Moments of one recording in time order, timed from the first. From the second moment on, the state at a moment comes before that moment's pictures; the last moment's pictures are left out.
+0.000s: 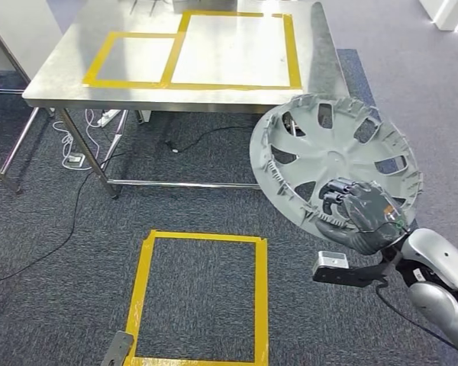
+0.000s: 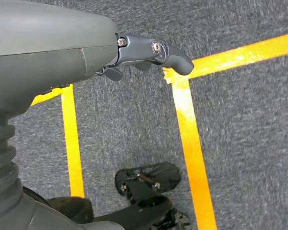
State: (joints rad) left arm -0.13 -0.18 0.71 -0.24 -0.94 0.21 -0.34; right arm -0.23 -0.70 0.37 -1.93 0.86 -0.07 -0.07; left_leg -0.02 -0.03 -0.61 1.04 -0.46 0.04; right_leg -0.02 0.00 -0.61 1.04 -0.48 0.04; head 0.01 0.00
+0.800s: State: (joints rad) left arm -0.12 -0.17 0.69 -0.24 -0.95 0.17 -0.36; right arm -0.21 -0.68 0.35 -1.94 0.92 -0.11 -0.06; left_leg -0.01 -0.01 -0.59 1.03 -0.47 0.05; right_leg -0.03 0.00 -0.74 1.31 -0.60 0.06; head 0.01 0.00
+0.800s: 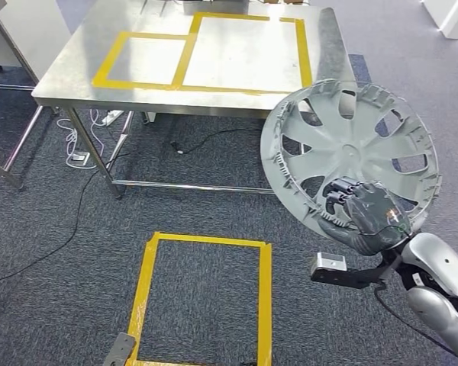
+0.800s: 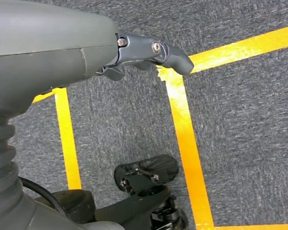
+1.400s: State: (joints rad) left arm -0.12 -0.17 0.69 -0.24 -0.95 0.17 -0.36; right arm -0.21 -0.68 0.34 -1.94 0.93 -0.10 -0.07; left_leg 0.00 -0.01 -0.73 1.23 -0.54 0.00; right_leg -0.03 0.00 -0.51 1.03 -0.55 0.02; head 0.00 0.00
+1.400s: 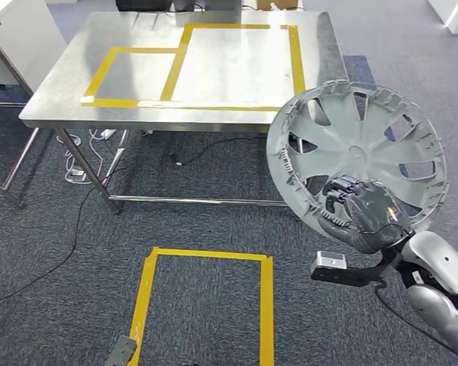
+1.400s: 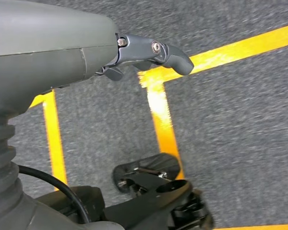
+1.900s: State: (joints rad) left arm -0.12 -0.17 0.68 -0.24 -0.96 0.17 -0.36; right arm -0.22 -0.67 0.34 -1.94 0.92 -0.09 -0.08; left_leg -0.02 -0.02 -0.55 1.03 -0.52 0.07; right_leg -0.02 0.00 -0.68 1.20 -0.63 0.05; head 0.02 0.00
